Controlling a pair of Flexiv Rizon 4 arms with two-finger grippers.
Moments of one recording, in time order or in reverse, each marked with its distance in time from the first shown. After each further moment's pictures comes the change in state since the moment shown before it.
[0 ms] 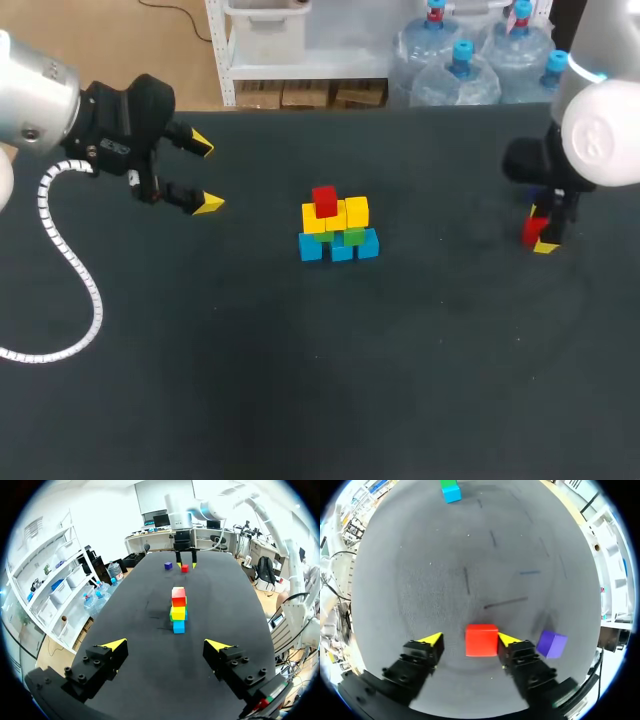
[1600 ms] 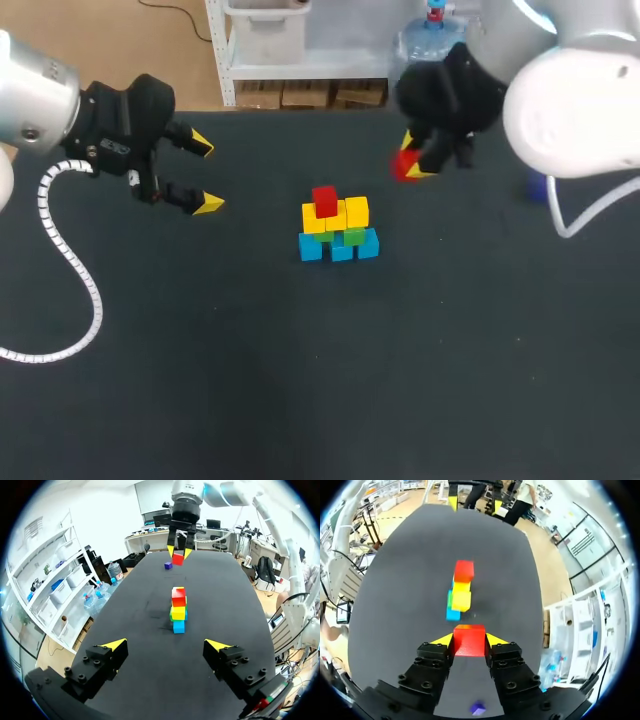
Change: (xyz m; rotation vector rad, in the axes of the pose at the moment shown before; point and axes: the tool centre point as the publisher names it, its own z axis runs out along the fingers) left arm 0.000 0.000 0.000 0.000 0.000 0.000; right arm -0.210 0.020 -0.119 0.266 -0.316 -0.361
